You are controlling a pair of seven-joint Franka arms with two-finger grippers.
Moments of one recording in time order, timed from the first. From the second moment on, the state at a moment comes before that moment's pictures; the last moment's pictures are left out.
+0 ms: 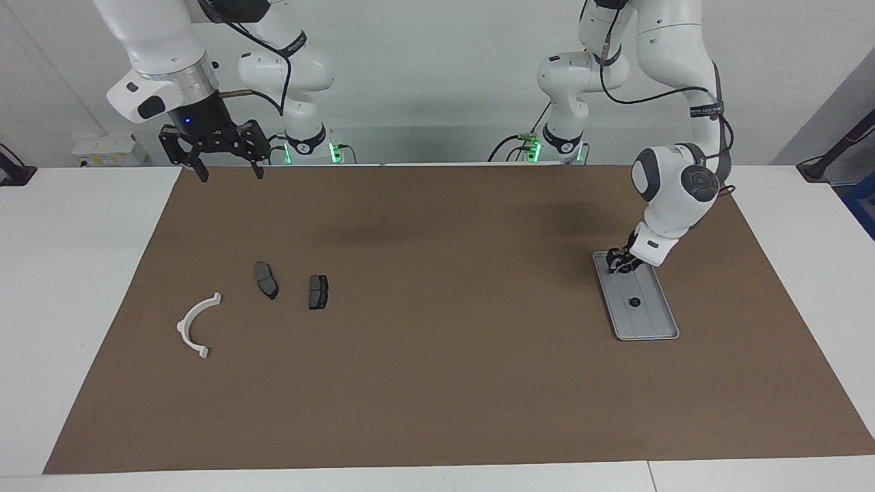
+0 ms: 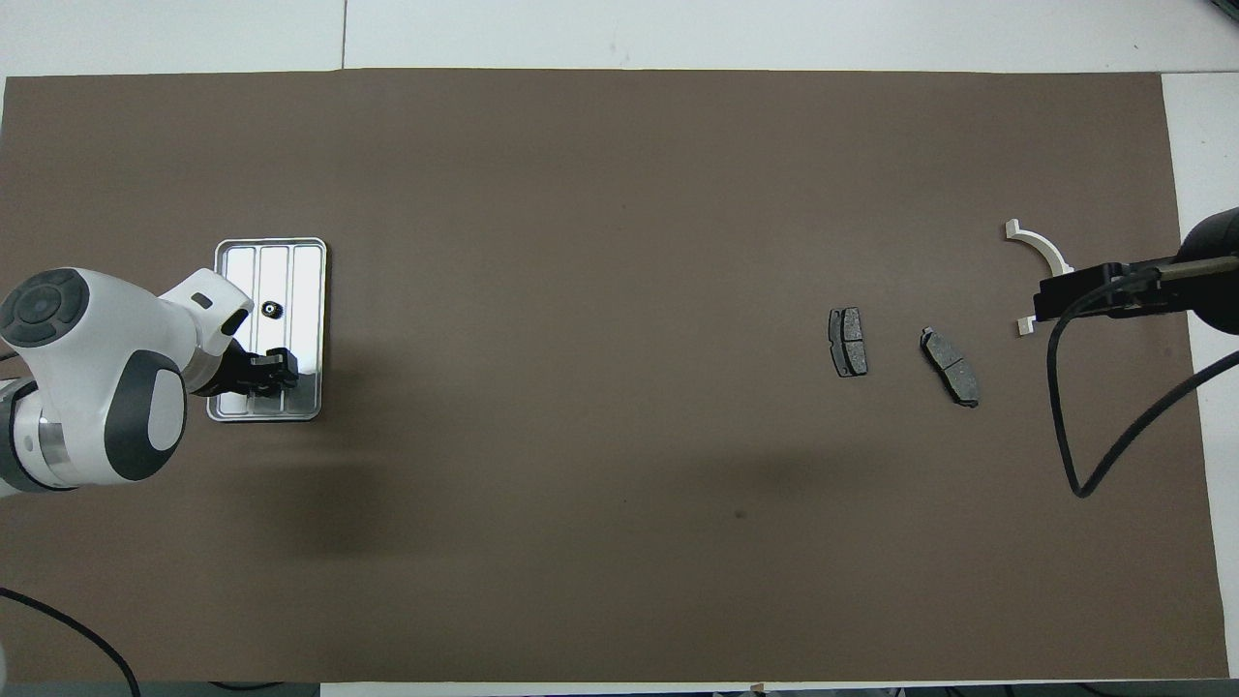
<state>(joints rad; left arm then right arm) 0.03 0.15 -0.03 -2.23 0.02 2.30 -0.10 0.01 -0.07 0.04 -1.62 0.02 1.57 0.02</state>
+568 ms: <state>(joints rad) 0.03 0.15 -0.03 -2.21 0.02 2.28 -0.11 0.01 -0.07 0.05 -1.62 0.02 1.57 0.02</state>
